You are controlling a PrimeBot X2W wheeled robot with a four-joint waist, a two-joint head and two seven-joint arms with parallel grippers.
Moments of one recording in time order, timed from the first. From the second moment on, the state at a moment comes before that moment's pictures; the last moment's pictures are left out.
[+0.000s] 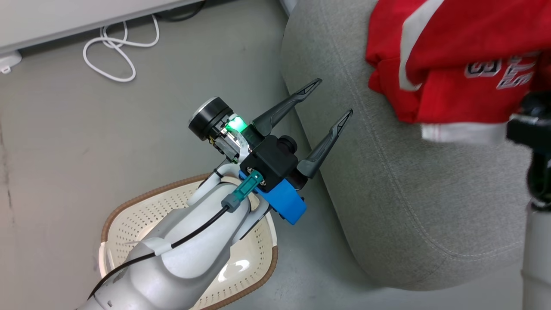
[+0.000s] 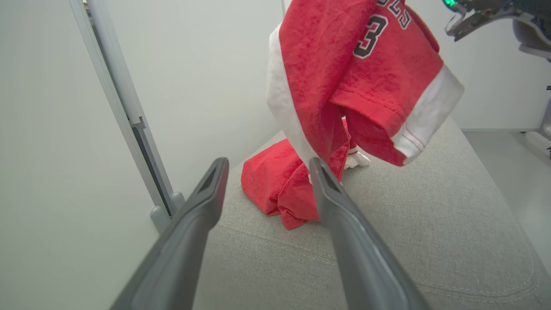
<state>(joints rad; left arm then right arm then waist) -0.75 0.15 -0.82 0.36 -0.23 -0.08 -0.26 -0.56 -0.11 -0.19 -0.03 0.08 0.13 -0.26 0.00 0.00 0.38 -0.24</state>
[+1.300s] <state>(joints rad) -0.87 0.14 -0.87 0.37 -0.20 -0.08 -0.26 -0.98 -0.40 -0.48 0.48 0.06 0.13 -0.26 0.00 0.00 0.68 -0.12</state>
